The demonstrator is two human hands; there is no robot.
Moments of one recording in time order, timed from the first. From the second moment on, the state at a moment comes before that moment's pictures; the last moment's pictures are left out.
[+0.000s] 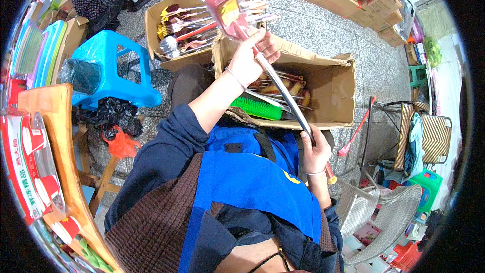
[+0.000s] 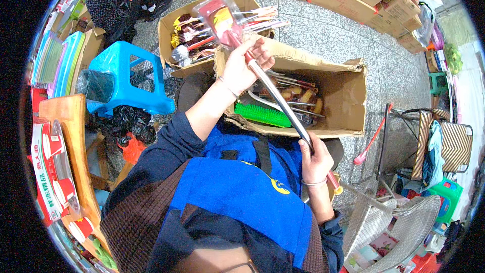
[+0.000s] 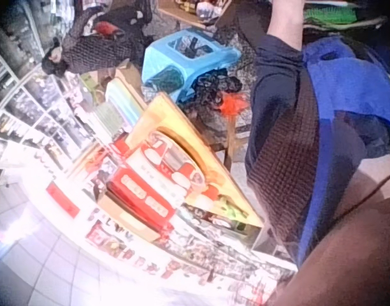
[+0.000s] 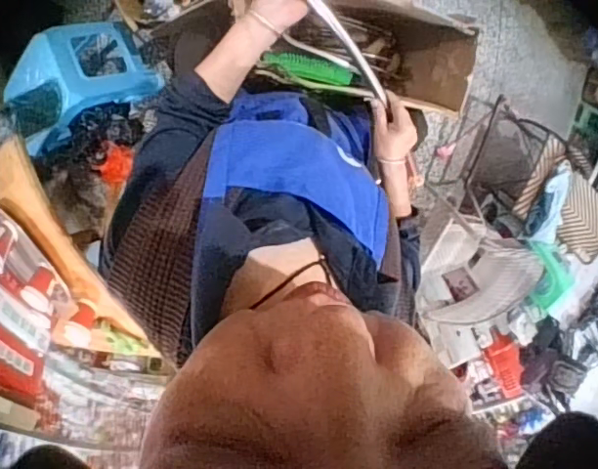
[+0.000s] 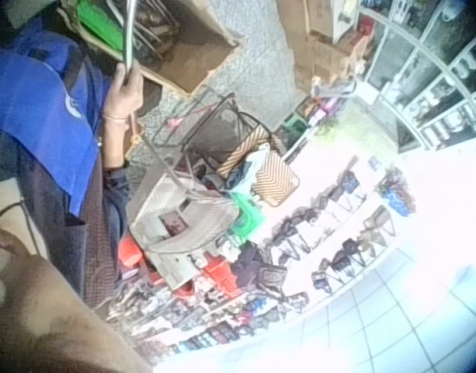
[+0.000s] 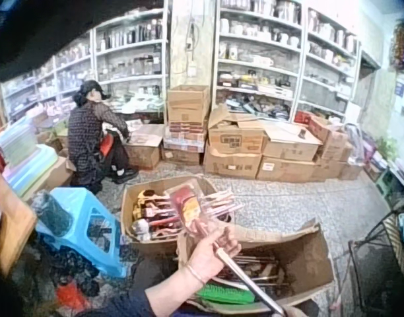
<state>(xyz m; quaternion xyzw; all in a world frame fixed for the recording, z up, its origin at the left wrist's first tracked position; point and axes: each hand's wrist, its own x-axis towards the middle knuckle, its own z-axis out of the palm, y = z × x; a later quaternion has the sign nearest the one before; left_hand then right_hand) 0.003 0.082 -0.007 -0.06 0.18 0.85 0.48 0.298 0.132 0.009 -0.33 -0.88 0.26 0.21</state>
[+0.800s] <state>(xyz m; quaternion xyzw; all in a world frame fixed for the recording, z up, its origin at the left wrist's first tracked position) 0.007 0.075 -0.011 0.13 0.17 0.84 0.51 0.304 0.121 0.014 -0.39 -0.61 0.69 0.01</state>
